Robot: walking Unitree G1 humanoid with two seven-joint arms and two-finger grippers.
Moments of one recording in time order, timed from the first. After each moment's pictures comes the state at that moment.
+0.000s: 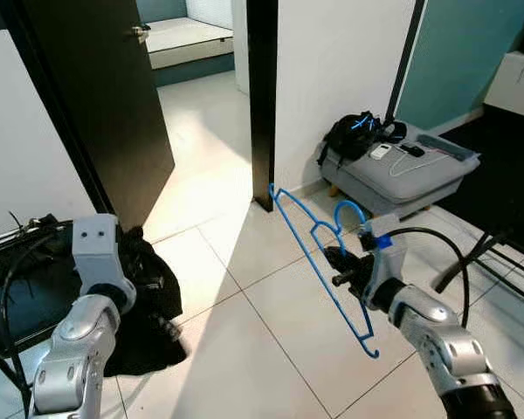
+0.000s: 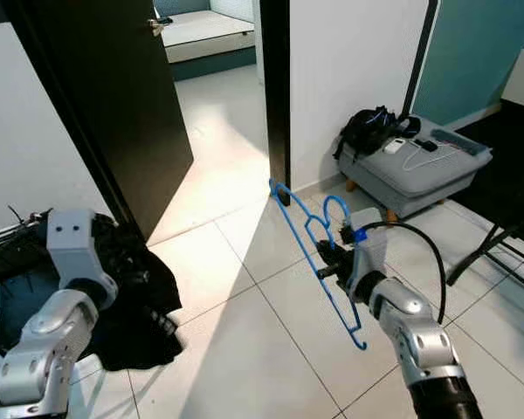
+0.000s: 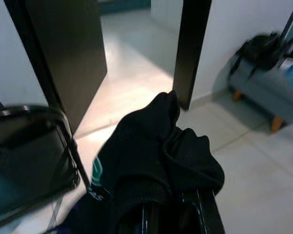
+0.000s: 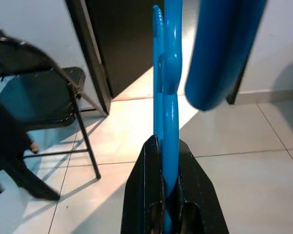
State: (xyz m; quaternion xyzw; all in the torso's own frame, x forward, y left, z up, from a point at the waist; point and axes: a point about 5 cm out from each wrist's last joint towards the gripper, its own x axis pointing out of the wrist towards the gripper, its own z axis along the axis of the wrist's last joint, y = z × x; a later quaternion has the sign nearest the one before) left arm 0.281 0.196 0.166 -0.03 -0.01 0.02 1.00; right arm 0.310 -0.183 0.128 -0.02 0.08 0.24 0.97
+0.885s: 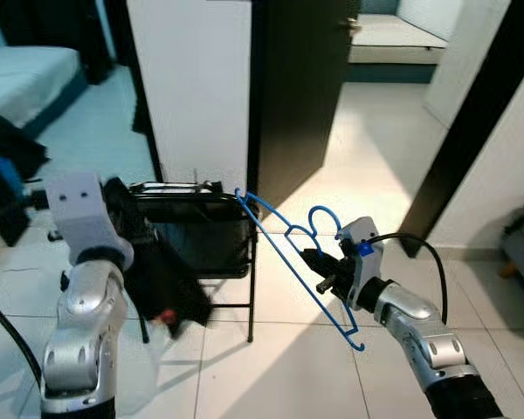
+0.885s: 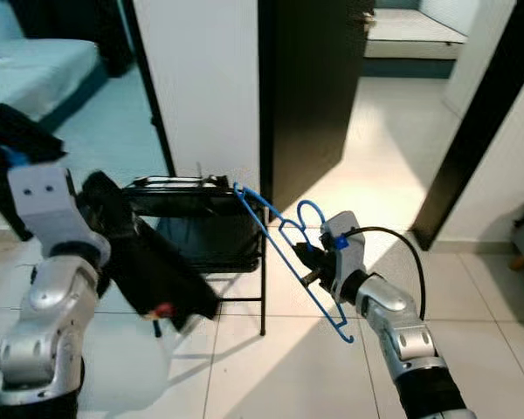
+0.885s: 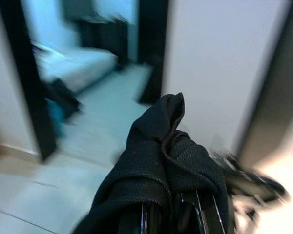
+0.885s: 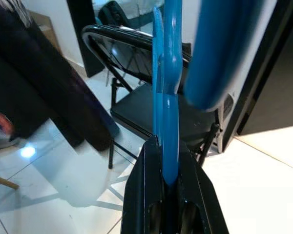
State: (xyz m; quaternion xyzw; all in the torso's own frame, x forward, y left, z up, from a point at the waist) left arm 0.275 0.216 0.245 -0.01 -0.15 0.19 0.97; right arm 0.317 -0.165 0.126 -0.03 0.05 0.32 0.94
